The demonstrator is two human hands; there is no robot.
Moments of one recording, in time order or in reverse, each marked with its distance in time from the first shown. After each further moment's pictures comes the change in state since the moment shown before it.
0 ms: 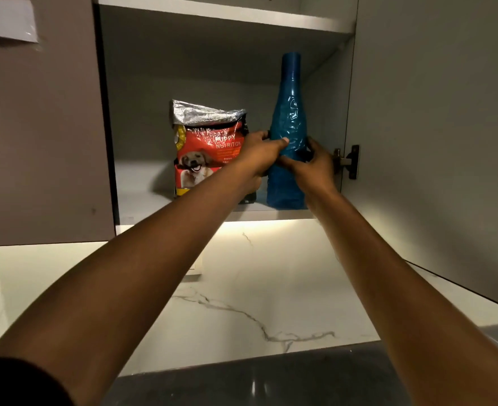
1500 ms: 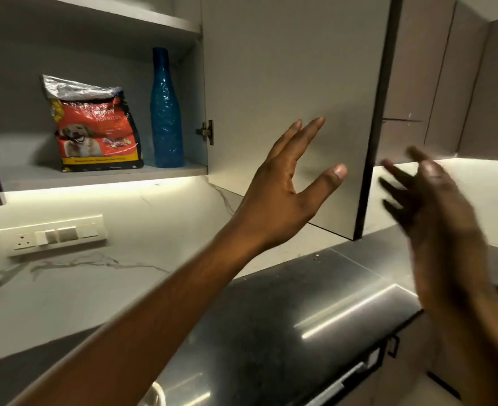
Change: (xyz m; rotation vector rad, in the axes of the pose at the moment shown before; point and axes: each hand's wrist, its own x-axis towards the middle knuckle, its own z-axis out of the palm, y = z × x) left_hand -0.329 0.068 0.161 0.211 -0.389 0.572; right_hand -0.308 -0.215 -0.323 -0.165 0.320 0.043
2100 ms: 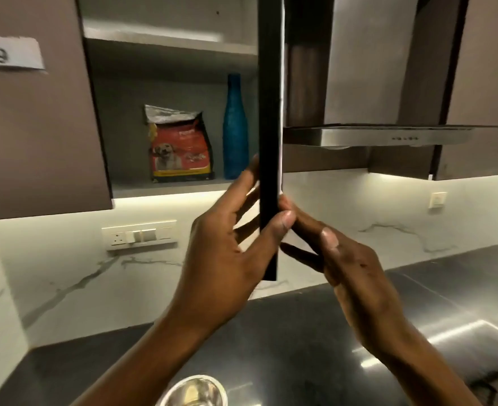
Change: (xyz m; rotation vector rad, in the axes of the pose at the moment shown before) left_hand -0.107 0.006 -0.107 0.050 0.281 -0.062; right_hand -0.082 0.012 0.133 0.072 -0.669 -0.204
